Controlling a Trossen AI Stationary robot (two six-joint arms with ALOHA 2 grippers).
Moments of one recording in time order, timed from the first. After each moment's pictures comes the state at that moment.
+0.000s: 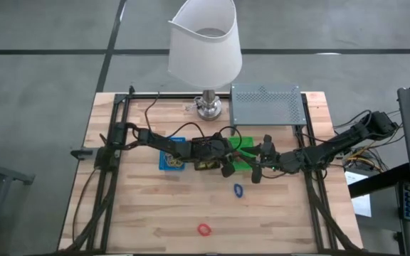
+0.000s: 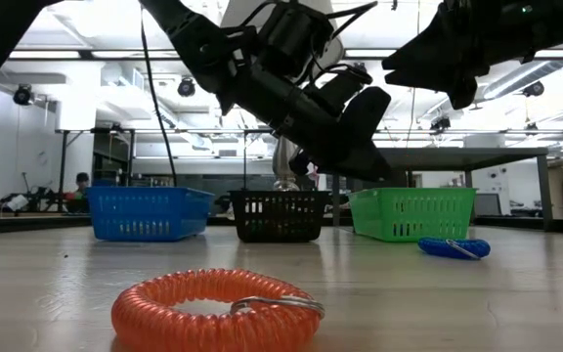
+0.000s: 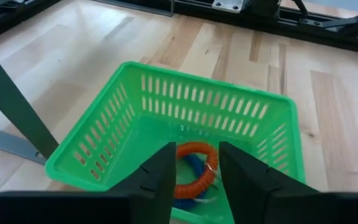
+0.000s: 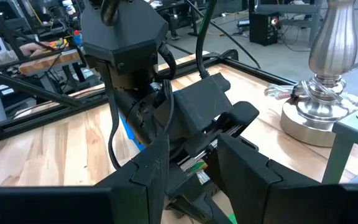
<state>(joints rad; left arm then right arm) -0.01 2.11 1.27 0.30 -0.22 -0.21 0.35 1.11 0.42 0.47 0.70 0.39</state>
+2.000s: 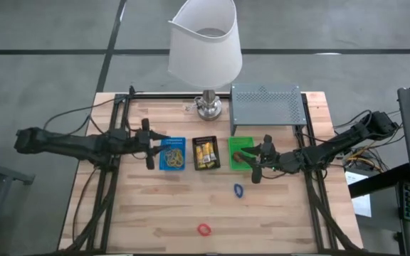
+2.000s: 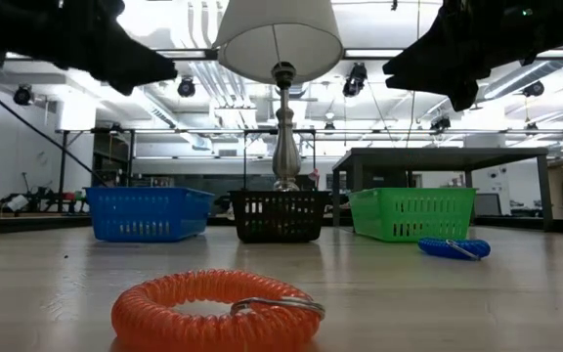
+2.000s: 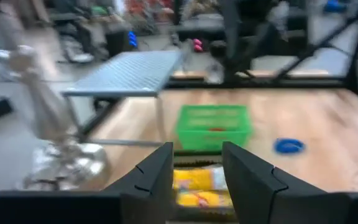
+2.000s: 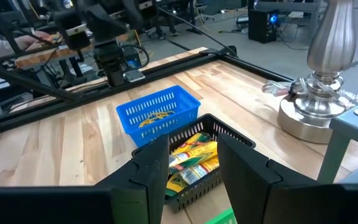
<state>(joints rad) -0.02 0.67 0.33 0.17 -0.20 0.05 0.35 1.11 0.42 0.44 0.70 0.39</state>
